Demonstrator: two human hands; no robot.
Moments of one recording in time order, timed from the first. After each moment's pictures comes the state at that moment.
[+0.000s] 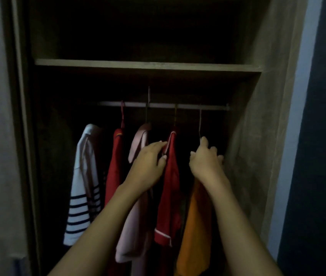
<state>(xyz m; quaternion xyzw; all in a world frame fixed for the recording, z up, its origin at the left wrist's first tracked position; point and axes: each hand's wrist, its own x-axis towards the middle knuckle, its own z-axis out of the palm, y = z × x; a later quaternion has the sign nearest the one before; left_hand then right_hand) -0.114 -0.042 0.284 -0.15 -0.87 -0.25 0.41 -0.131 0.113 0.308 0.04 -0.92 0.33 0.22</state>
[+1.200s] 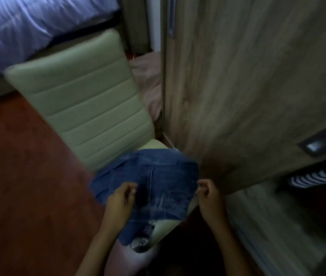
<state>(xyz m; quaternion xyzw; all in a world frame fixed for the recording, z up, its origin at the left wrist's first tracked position) 0.370 -0.403 -0.203 0.57 -0.70 -0.38 0.19 0.141 -0.314 -0.193 0.27 -0.83 0.35 -0.33</state>
